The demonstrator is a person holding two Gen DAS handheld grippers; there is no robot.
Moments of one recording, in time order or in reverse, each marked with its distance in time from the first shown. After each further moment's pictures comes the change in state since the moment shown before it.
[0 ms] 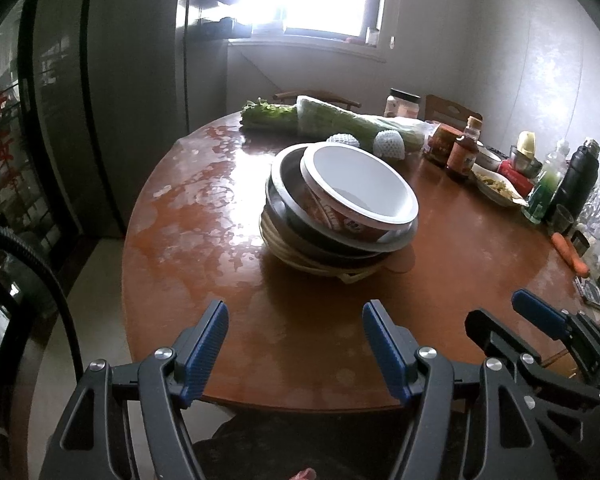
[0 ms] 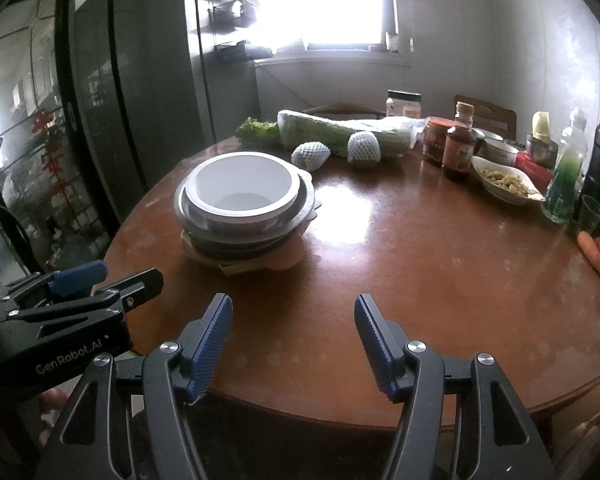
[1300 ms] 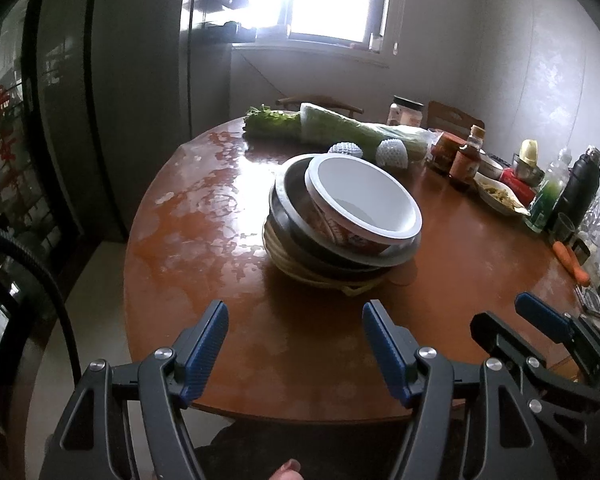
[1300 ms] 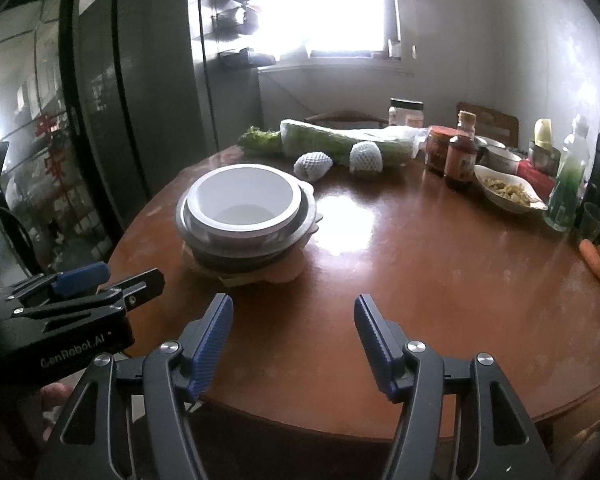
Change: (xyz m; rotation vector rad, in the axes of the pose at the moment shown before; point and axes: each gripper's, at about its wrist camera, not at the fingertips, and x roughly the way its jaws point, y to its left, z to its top) left arm -0.001 0.003 0.005 -0.015 -0.019 0.003; right arm 0.001 0.000 0.006 -0.008 -0.025 0.011
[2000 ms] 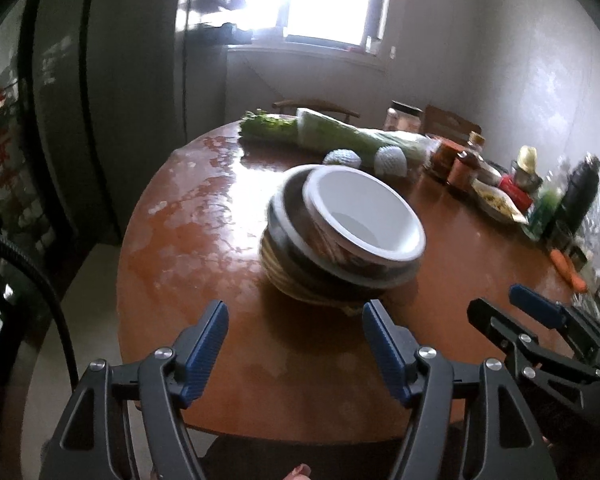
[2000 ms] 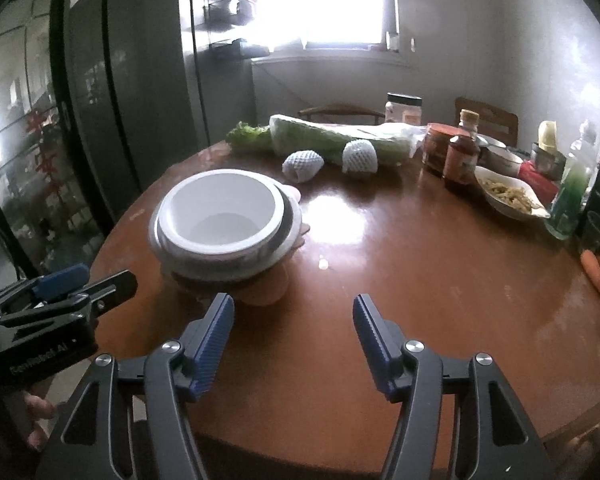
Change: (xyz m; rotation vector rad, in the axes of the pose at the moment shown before) left arm 0.008 -0.001 0.013 0.010 -0.009 -0.025; right arm 0.022 -0.011 0.021 -0.008 0.029 -0.024
